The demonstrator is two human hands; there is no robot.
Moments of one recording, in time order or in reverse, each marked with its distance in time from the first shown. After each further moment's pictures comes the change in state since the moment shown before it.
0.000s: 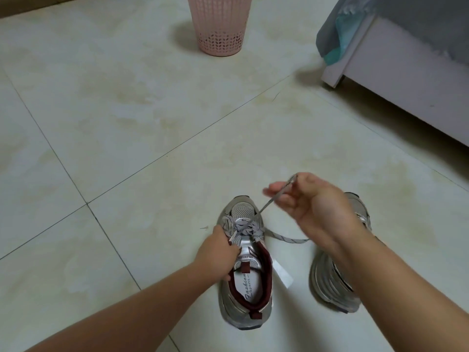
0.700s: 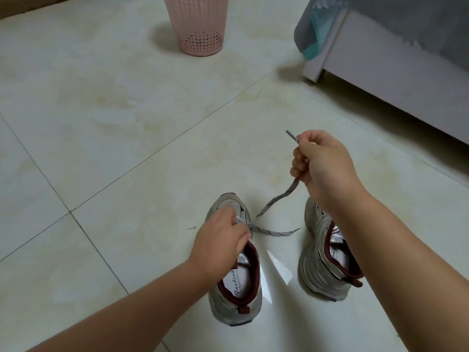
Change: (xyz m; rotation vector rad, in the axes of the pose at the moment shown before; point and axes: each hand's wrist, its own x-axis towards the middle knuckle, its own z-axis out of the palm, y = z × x) left_hand -0.019 0.030 0.000 0.580 0.297 0.807; right_hand 0.017 -0.039 -0.012 -0.219 0.158 -0.269
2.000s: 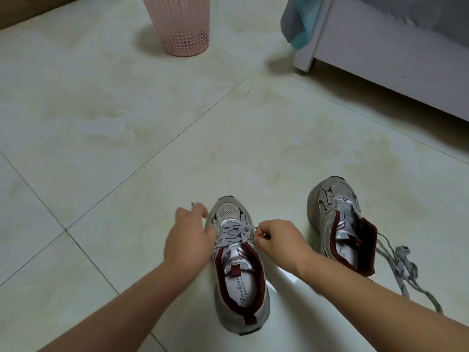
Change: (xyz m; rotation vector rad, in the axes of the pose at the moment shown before) left_hand 0.012 -0.027 -0.018 -0.156 -0.074 -0.624; right_hand -0.028 0.126 -0.016 -1.068 -0.358 0.019
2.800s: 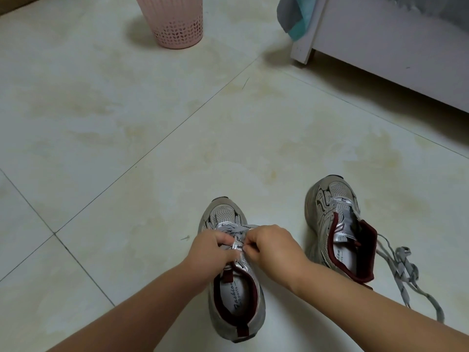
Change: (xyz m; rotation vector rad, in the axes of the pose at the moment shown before) left_hand -0.003 0.014 0.034 -0.556 -0.436 -0.173; right_hand 0.003 0.000 0.003 -0.255 -0.002 -0.239
